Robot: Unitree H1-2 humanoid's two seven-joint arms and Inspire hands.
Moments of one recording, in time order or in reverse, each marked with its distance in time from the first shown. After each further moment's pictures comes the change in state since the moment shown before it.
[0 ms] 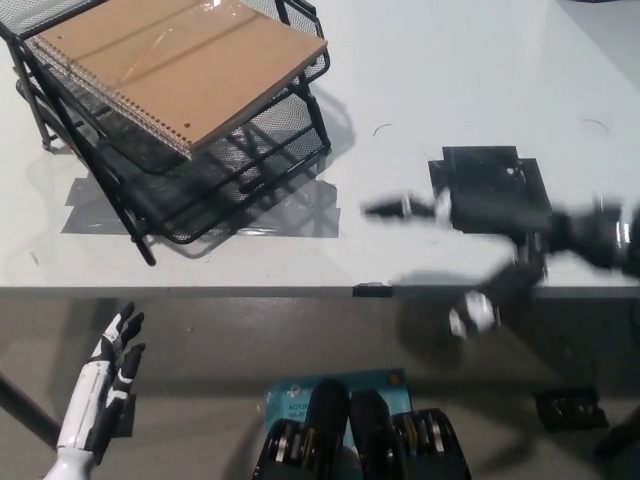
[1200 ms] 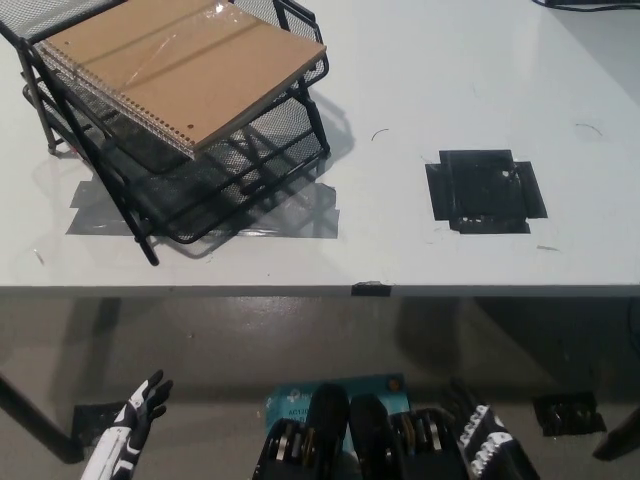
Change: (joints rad) left_arm 0.143 0.035 -0.067 0.002 -0.077 -0.072 -0.102; right_arm 0.940 0.635 -0.279 0.017 -0.043 -0.357 -0.490
